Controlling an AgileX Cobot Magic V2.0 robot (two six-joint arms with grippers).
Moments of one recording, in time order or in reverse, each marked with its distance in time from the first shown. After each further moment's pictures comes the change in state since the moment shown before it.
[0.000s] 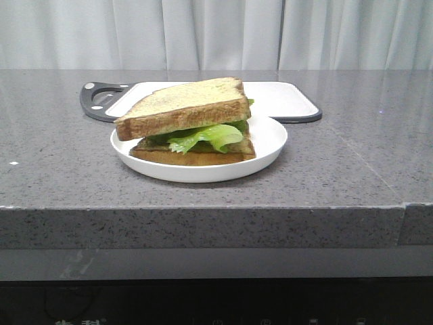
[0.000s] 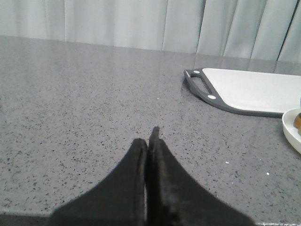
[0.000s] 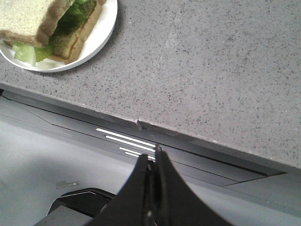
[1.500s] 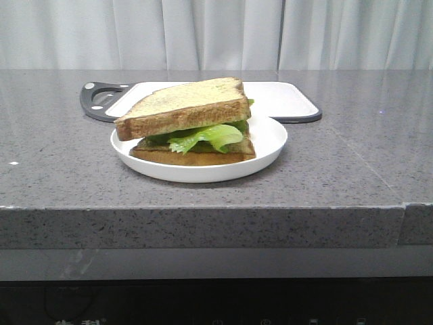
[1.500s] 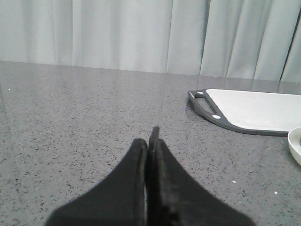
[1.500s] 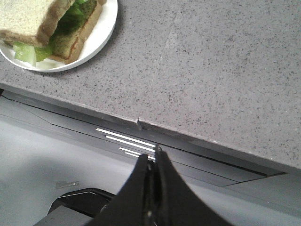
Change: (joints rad) left arm 0.014 -0.016 0.023 0.015 -0.078 0.000; right arm 0.000 0.000 0.000 0.000 -0.001 -0.001
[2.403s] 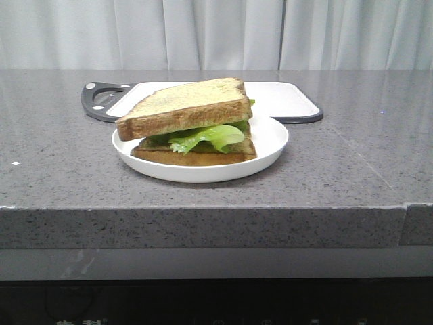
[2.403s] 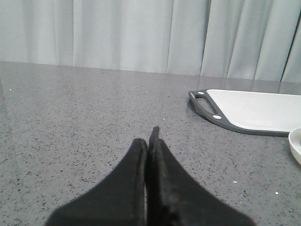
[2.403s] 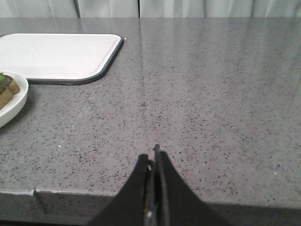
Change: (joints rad) left arm 0.000 0.000 0.000 0.001 0.000 0.000; right arm -0.206 -0.586 0.762 -0.026 -0.791 -0.052
